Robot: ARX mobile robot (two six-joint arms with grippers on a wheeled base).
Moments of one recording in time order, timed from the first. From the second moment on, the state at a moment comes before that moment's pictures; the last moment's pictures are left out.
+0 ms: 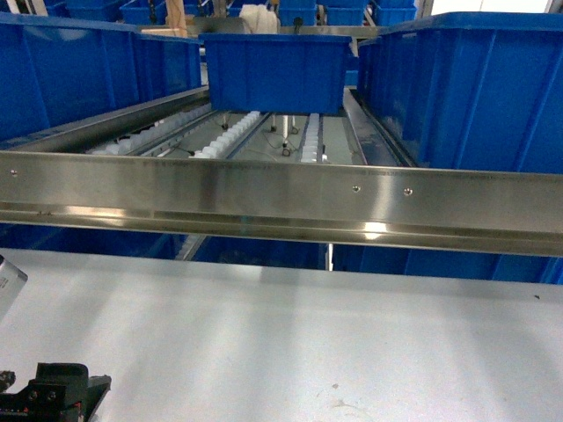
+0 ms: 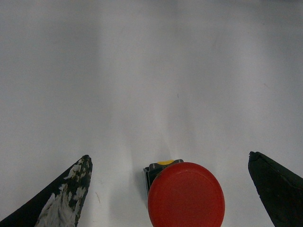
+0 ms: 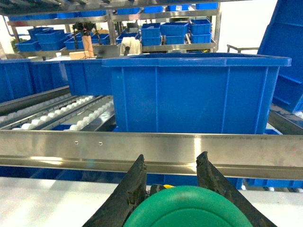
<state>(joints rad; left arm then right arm) -0.09 1.69 0.28 0.64 0.05 -0.09 -0.29 0.27 0.11 0.22 -0.34 0.12</state>
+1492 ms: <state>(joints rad) -0.11 1.18 0.24 0.45 -0.01 -0.05 -0.29 0.27 0.11 0.22 -0.34 0.12</state>
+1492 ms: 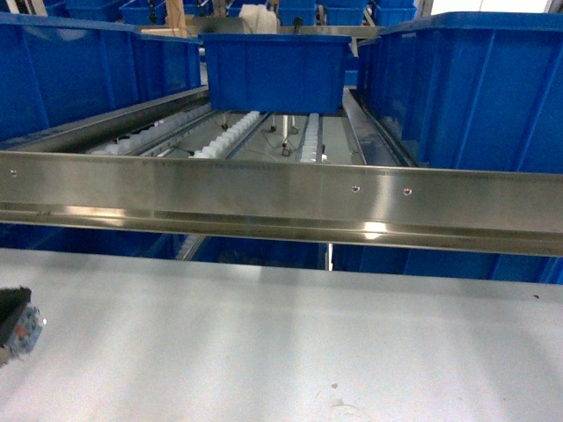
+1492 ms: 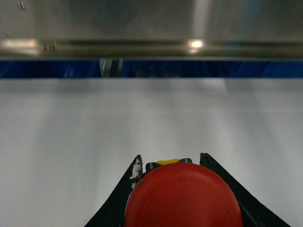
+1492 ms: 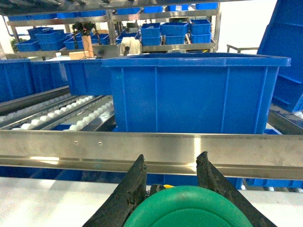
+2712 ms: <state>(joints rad) -0.11 0.41 0.24 -0.05 -0.12 -0.15 -0.29 0.27 0.11 0.22 -0.34 0.12</state>
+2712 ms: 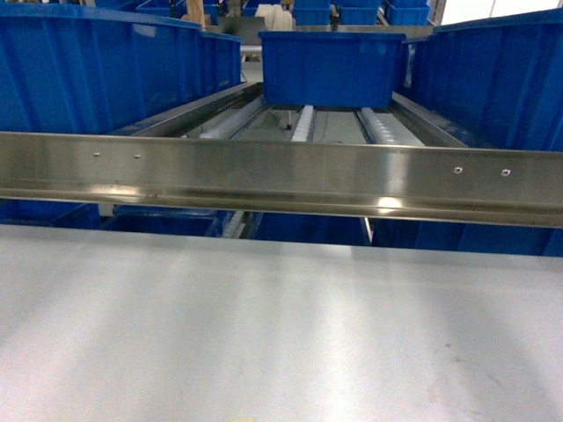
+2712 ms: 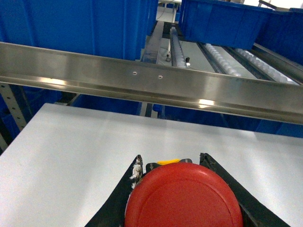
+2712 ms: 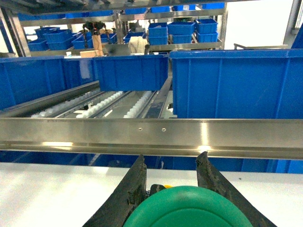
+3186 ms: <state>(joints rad) -0.11 0.41 0.24 -0.05 -0.12 -0.15 -0.29 0.27 0.11 0.23 -0.34 0.12</state>
